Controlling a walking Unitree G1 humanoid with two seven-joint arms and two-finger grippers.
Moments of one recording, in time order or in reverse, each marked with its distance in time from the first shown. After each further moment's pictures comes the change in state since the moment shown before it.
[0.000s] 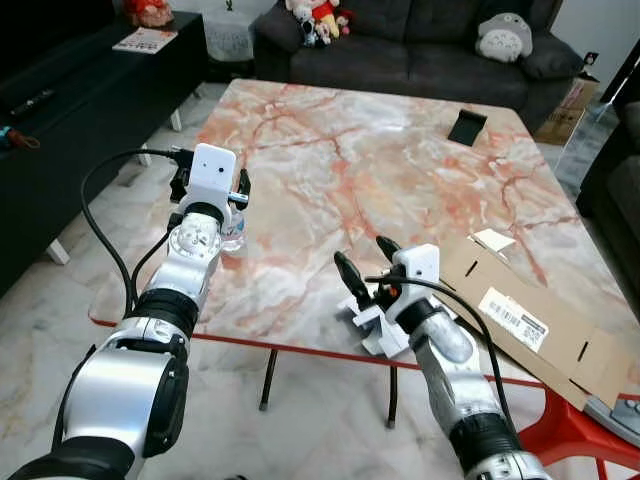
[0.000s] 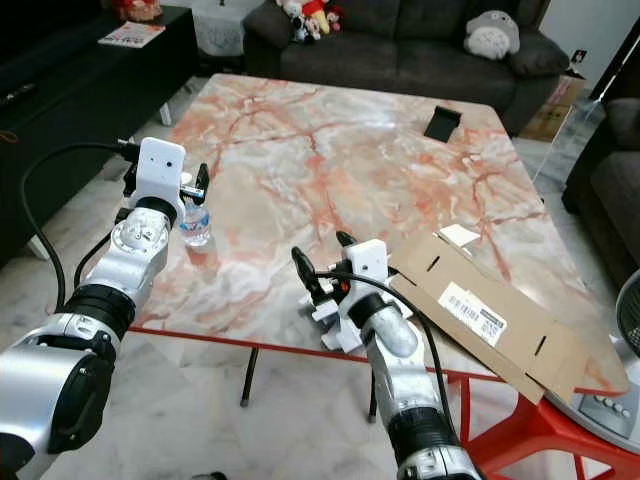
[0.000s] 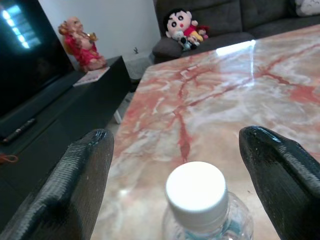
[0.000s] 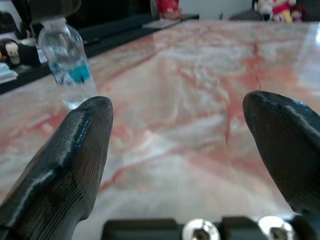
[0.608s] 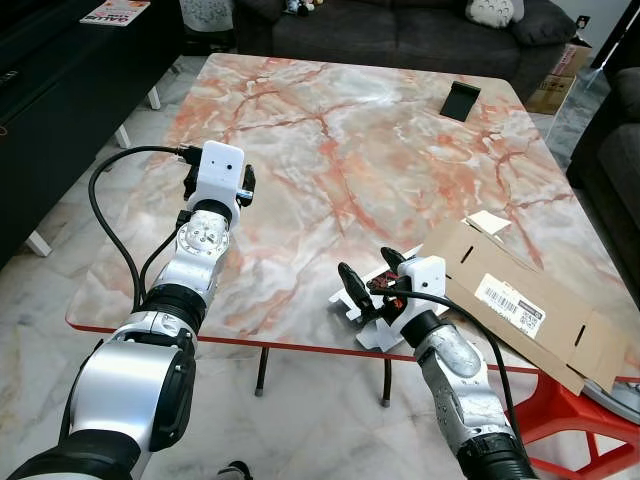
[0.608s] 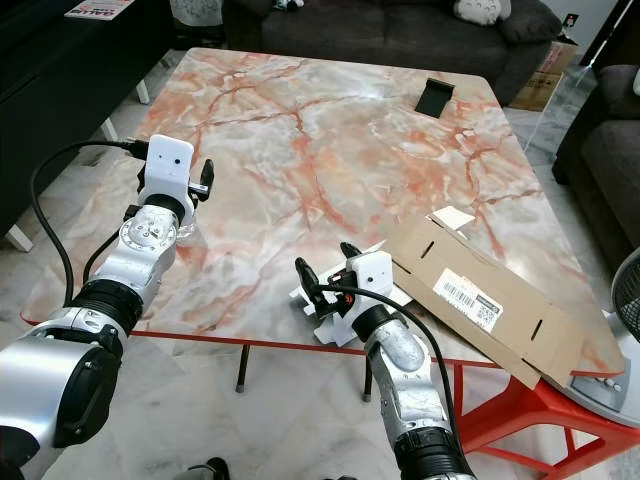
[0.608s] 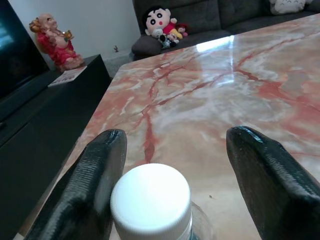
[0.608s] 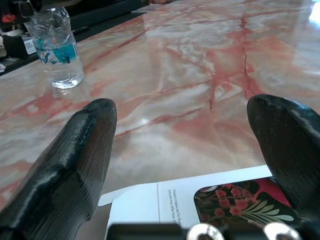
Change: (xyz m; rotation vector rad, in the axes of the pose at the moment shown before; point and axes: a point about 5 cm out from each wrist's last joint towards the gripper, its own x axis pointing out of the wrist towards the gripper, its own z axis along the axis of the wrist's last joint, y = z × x) left arm 0.003 -0.009 0.008 -0.015 -0.033 -0.019; right arm -0.009 0.003 0.003 0.004 0.012 -0.010
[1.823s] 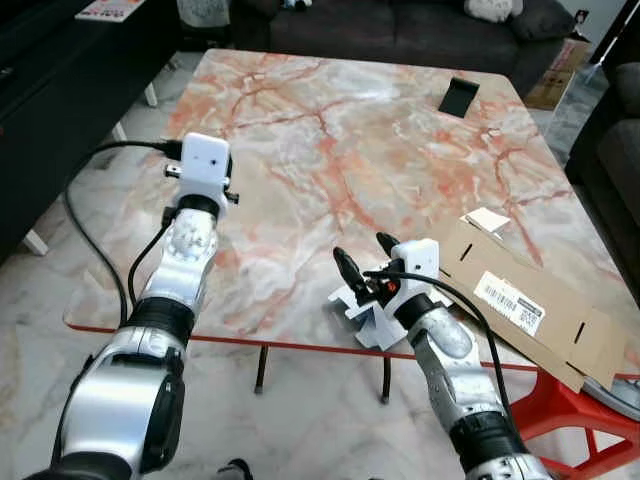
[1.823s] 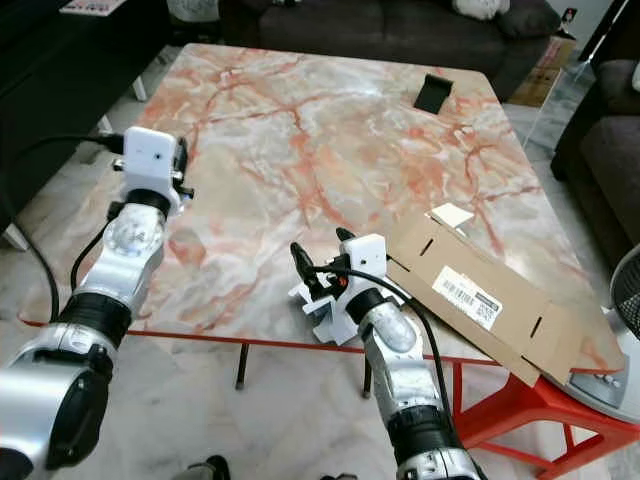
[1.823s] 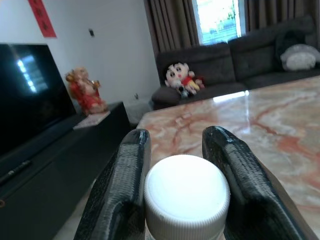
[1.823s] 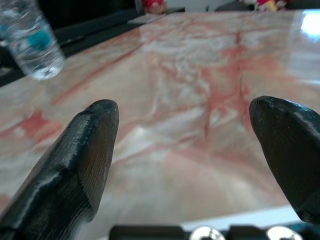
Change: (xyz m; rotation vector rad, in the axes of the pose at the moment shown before) left arm -0.021 0.017 0.015 -0.008 -0.242 0.088; right arm 0.022 -0.006 0.017 -0.021 -0.044 -0.036
